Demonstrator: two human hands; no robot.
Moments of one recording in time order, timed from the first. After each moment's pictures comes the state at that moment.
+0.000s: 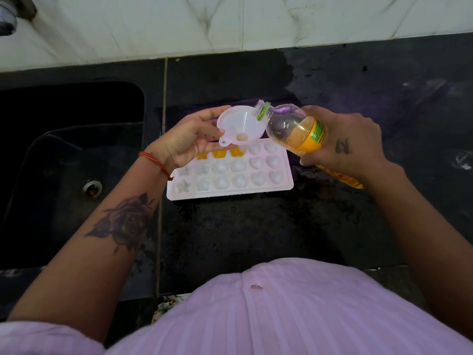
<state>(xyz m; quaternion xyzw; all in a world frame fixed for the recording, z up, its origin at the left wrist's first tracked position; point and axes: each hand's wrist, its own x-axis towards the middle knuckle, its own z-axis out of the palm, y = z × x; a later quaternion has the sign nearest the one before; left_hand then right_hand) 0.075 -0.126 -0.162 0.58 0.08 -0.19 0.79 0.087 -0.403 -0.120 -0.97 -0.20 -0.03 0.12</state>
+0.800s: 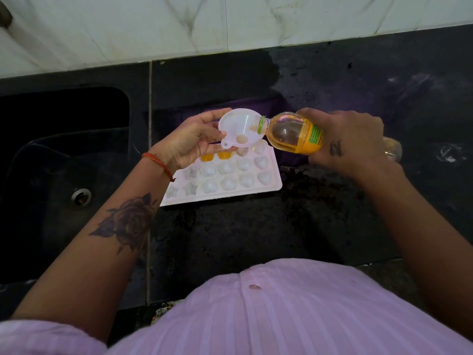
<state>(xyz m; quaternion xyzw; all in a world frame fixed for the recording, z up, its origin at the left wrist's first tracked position) 0.088 -0.152 -0.161 0.59 0.10 -0.20 0.78 0.087 -0.421 -0.115 -0.98 -0.19 -0.05 0.00</state>
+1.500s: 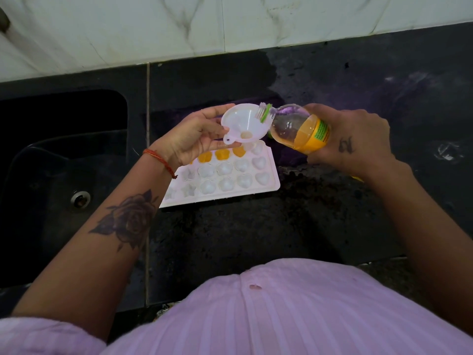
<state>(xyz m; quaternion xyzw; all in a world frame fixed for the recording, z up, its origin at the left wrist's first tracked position) 0.092 -0.160 -0.152 0.57 0.07 -0.21 0.79 0.086 -0.431 -0.111 -0.98 -0.17 -0.03 0.07</state>
